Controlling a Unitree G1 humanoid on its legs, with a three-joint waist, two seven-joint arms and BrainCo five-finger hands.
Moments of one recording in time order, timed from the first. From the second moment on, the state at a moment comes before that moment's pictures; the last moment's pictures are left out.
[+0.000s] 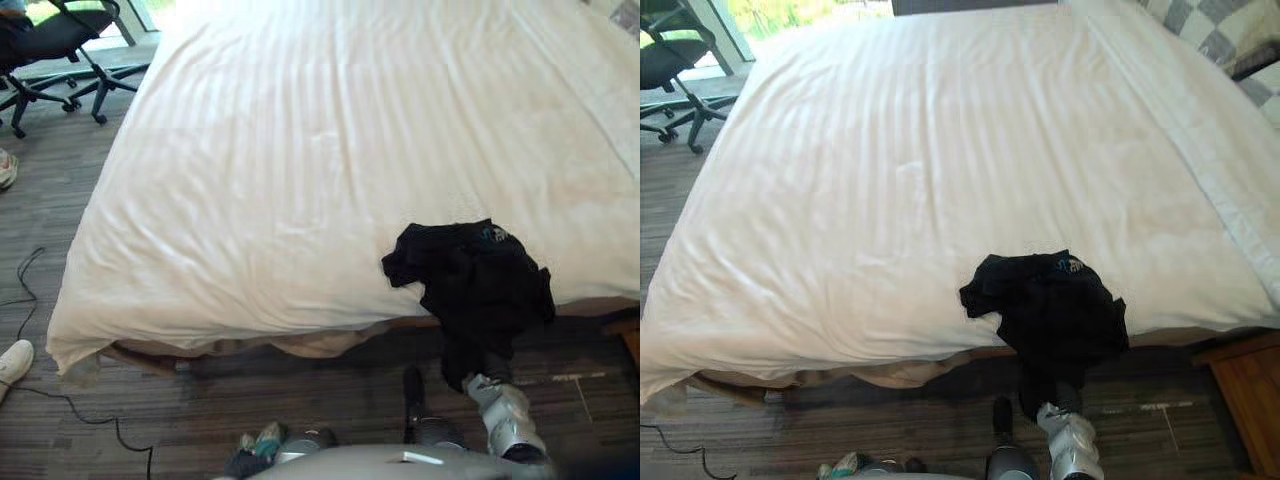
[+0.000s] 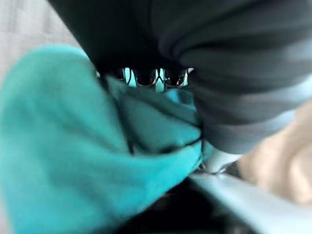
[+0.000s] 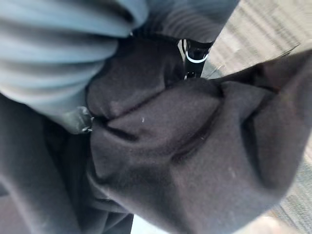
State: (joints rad) left arm 0.27 0.14 0.02 0.98 -0.03 -0.09 -0.12; right arm 0.00 -0.06 -0.31 0.89 0.45 -0.14 0.08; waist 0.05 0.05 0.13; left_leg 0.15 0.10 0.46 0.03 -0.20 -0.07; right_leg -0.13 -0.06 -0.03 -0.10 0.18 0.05
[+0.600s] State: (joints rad) left arm 0.17 0.11 0.04 0.97 0.01 0.01 -0.06; right arm 0.04 0.00 -0.44 0.92 0.42 0.02 0.03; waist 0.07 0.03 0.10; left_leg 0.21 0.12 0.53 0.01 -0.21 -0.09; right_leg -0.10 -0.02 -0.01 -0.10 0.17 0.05
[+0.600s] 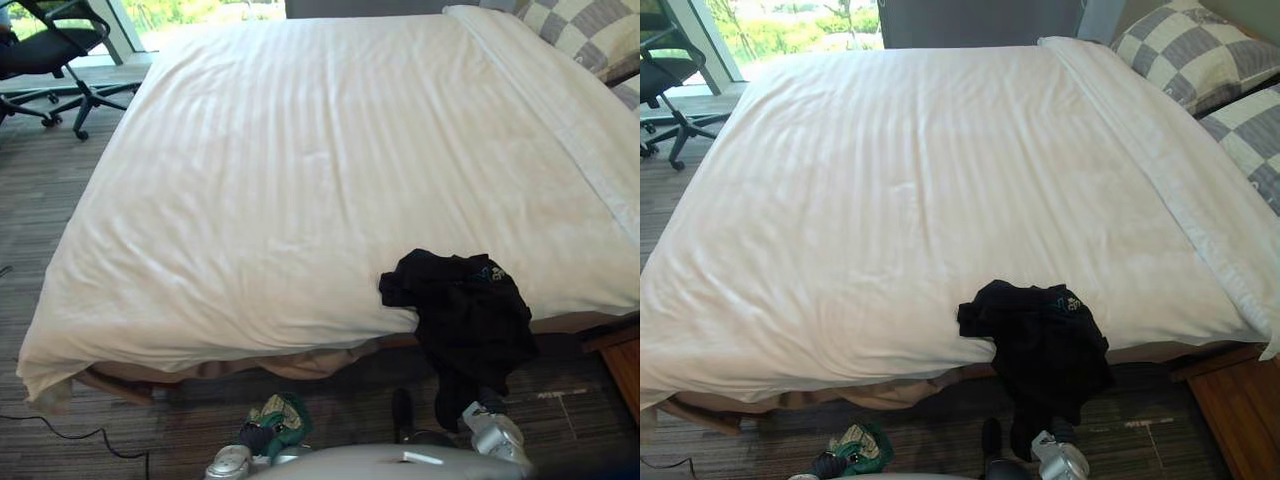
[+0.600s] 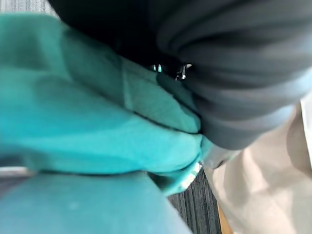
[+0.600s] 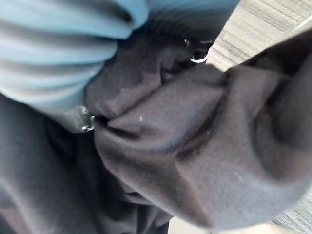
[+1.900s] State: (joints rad) left arm 0.11 -0.03 0.08 0.83 -0.50 -0.18 0.00; right arm 0.00 -0.04 -0.02 0.92 0.08 -0.13 0.11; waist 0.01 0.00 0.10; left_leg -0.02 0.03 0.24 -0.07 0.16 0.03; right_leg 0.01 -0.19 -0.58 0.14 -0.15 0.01
